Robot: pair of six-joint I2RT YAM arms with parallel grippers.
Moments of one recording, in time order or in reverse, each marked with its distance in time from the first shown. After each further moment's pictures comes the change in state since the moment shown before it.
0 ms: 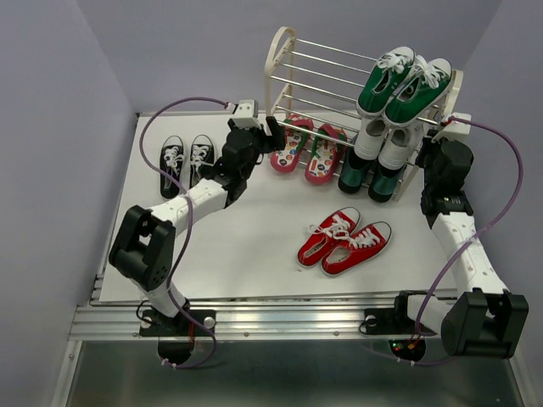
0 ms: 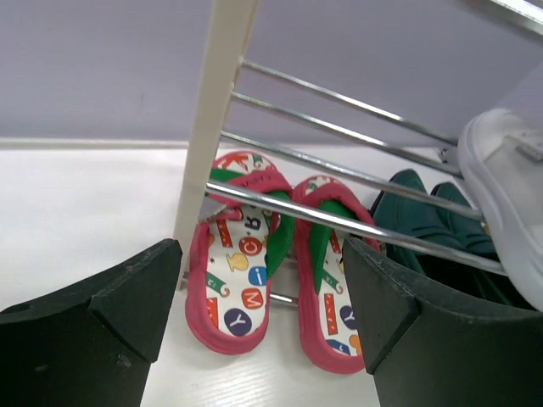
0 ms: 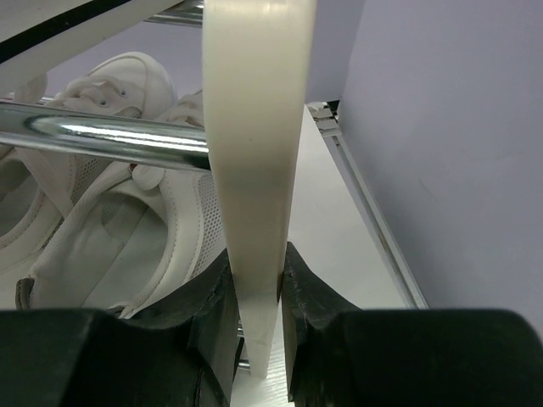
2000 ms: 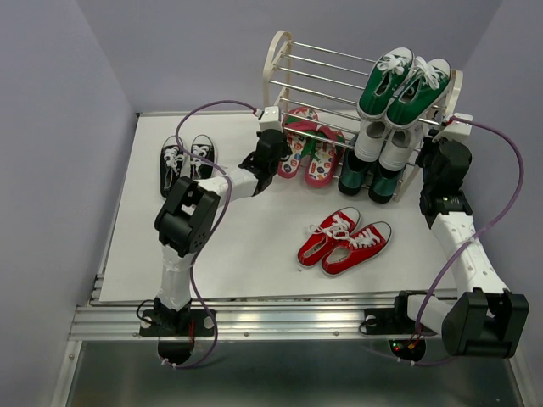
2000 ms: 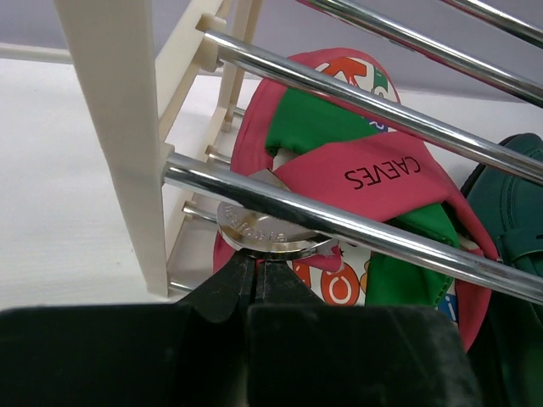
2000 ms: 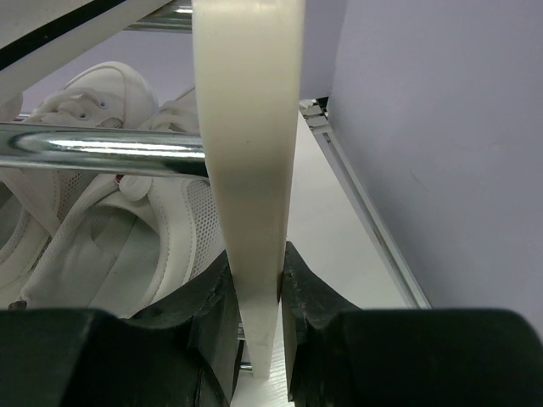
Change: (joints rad) left arm -0.046 0.357 0.243 -0.060 -0.155 -0.033; right arm 0.007 0.002 0.000 0.003 0.056 0.019
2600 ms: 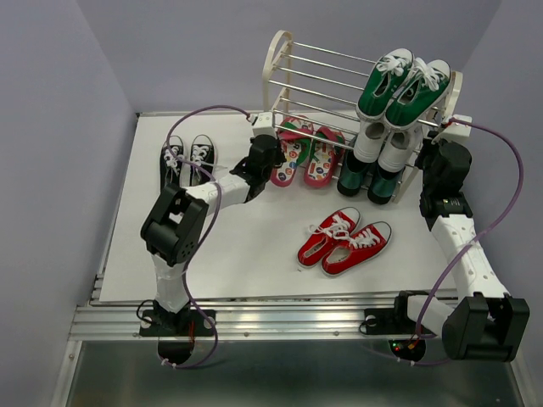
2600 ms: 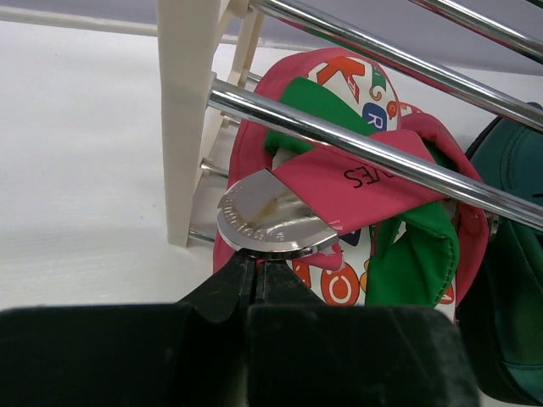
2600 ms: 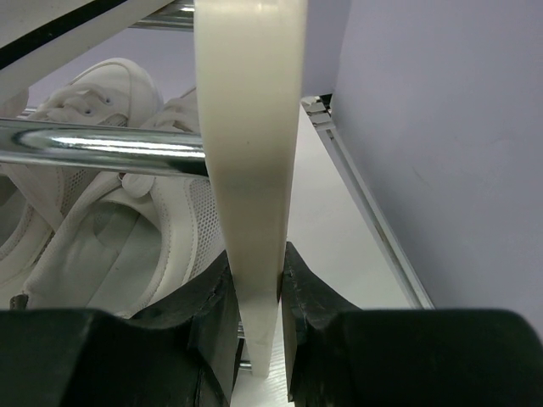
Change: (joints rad) left arm 0.000 -0.140 -0.143 -0.040 0.021 -0.019; right arm 0.006 -0.026 -0.010 -0.022 0.032 0.000
